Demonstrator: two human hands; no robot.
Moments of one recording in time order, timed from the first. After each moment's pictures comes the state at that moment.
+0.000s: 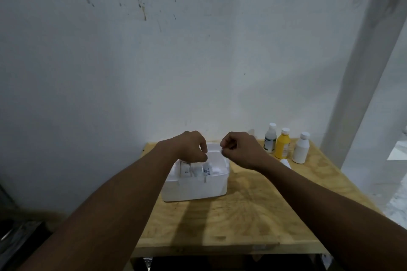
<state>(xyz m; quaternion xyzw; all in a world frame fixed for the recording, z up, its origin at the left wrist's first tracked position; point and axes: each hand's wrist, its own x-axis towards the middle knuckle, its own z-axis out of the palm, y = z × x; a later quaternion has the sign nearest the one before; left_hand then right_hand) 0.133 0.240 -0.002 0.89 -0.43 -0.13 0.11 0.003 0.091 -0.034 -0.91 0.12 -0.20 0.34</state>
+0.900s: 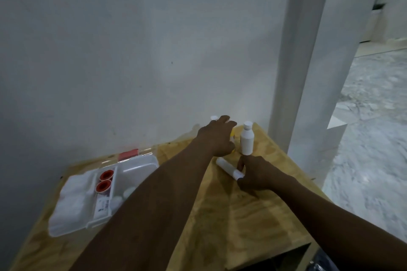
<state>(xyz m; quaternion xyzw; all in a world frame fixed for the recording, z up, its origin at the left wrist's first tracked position) 0.065 -0.008 -0.057 0.80 -0.59 0.00 0.07 -0.091 -0.061 -0.114 -0.92 0.31 -0.02 0.24</state>
